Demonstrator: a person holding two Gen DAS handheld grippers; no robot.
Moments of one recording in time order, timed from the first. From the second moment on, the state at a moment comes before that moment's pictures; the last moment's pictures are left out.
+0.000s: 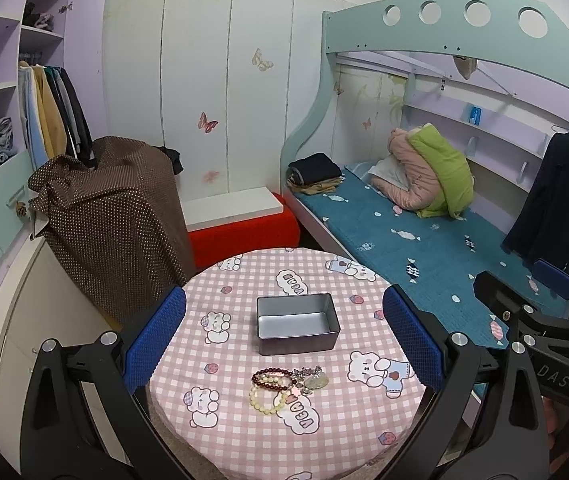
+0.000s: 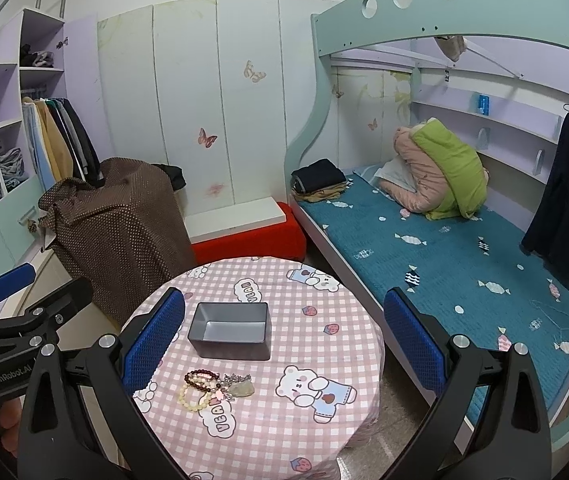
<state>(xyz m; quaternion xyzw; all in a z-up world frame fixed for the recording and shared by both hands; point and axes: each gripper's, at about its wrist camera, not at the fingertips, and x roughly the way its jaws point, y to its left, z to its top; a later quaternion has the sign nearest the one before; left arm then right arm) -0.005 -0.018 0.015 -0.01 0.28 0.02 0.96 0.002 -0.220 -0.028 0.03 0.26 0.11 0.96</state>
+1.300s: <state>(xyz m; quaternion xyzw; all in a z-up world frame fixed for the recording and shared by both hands) 0.029 -0.027 -0.053 -0.04 0.38 0.08 0.92 0.058 -0.237 -0.072 0.02 0.36 0.17 0.92</state>
